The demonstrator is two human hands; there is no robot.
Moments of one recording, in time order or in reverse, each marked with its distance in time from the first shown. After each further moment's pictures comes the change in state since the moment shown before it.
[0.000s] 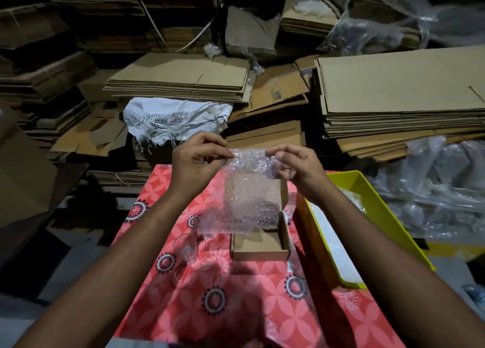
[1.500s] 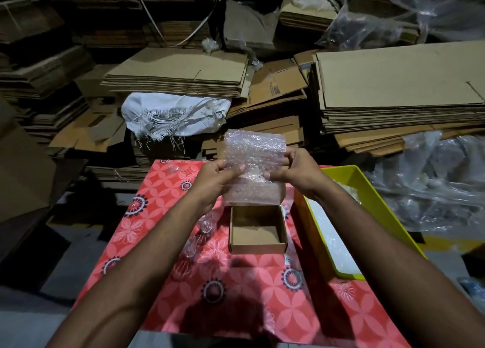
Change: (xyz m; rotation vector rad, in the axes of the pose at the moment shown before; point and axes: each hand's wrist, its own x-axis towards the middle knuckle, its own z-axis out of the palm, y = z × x) left_hand -0.033 -0.018 0.046 -0.614 -0.184 -0.914; right_hand -0.003 0.009 -0.005 -0.248 0.005 0.162
